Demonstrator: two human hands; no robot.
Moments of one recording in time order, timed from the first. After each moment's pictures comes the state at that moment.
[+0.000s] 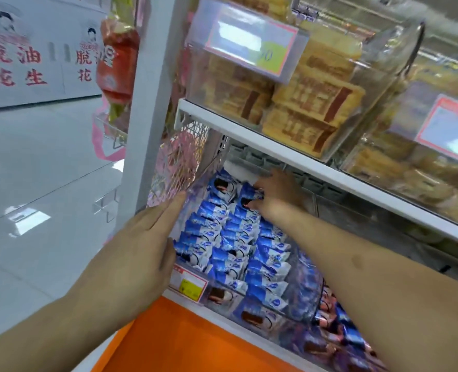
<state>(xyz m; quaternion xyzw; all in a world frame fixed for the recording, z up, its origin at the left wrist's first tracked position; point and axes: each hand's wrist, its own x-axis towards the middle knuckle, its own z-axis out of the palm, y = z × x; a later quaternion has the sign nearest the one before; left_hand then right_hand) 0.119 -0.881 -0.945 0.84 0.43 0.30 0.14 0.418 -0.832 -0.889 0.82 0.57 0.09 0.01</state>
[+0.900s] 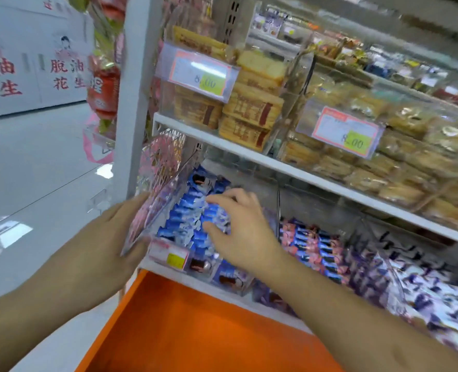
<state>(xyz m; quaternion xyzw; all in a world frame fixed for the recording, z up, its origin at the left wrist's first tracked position) 0.077 -0.928 -0.892 0.83 0.45 0.23 0.22 0.324 -0.980 -0.872 0.71 0.67 -0.02 -0.21</state>
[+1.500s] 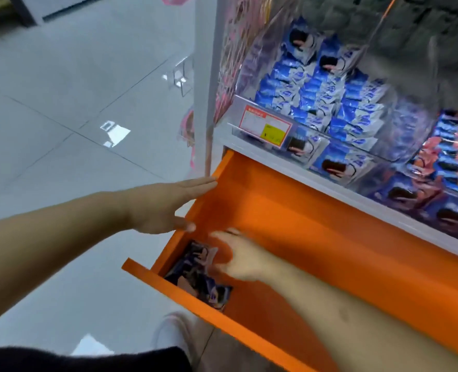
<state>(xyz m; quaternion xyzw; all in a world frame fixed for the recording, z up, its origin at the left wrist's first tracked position) 0.004 -0.911 -1.054 0.89 0.31 -0.16 0.29 0.208 -1.041 -1.150 0.63 0.64 -0.44 -0.01</state>
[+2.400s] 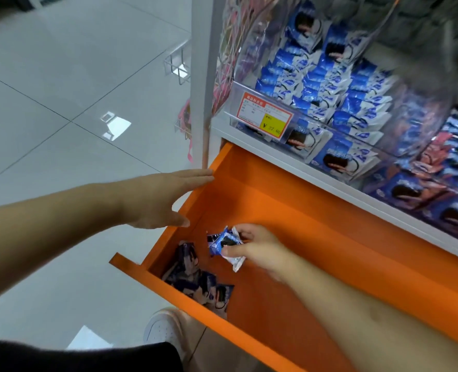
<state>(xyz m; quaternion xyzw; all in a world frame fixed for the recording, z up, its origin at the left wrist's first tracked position) 0.017 -0.923 -1.044 0.88 0.36 -0.16 0.27 0.241 -1.048 -1.156 0.69 0.36 -0.59 -0.21</state>
